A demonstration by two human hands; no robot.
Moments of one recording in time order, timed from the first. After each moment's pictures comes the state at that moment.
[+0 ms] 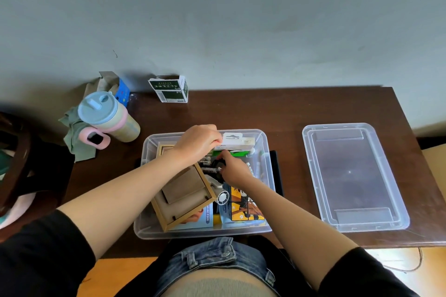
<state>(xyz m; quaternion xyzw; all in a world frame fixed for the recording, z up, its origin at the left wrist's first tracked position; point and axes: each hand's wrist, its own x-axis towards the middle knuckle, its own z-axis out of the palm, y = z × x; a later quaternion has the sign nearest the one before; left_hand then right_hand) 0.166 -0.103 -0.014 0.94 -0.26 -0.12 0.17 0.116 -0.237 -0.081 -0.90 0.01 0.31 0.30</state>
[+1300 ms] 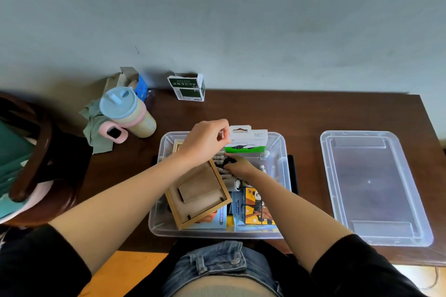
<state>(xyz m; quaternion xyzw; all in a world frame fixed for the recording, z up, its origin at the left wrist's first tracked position) 0.156 -0.085 0.002 0.94 -0.14 -0.08 0.31 0.136 -0.219 -0.100 -0.77 0.13 0.39 0.48</state>
